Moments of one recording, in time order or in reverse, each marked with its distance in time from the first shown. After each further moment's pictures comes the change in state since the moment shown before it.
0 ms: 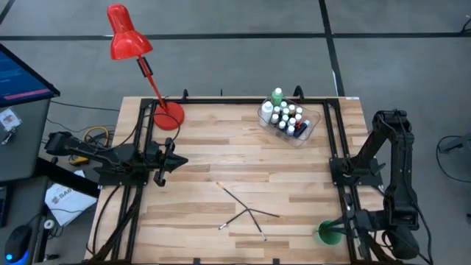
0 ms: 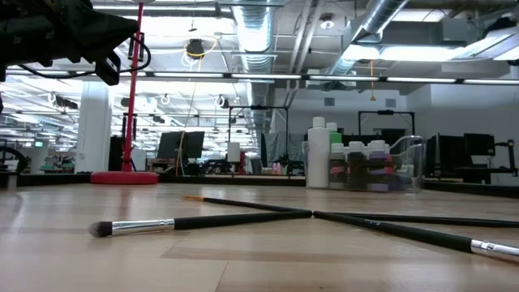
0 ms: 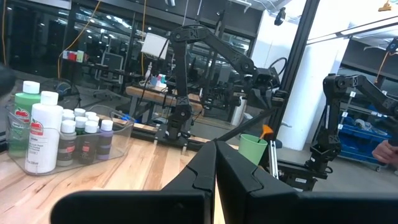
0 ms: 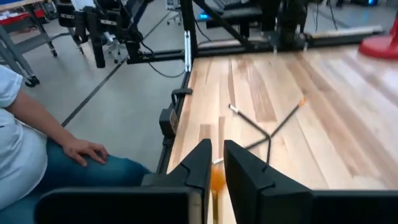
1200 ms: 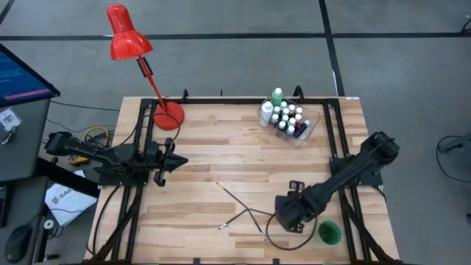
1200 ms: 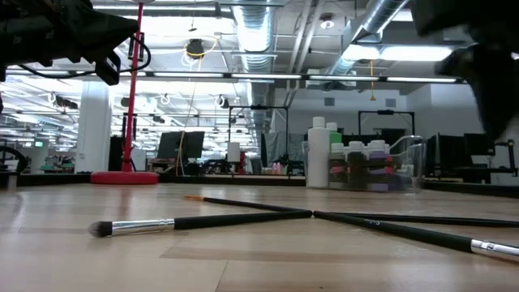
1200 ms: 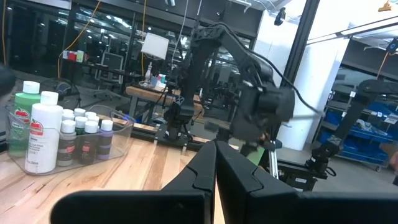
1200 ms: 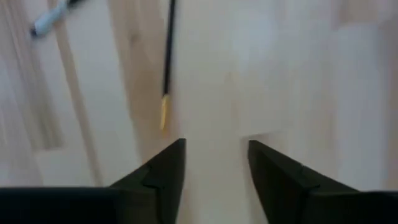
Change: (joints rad) left arm 0.000 0.000 0.000 0.000 0.000 0.000; right arm -0.892 0.408 0.254 -0.291 -1.068 -0.394
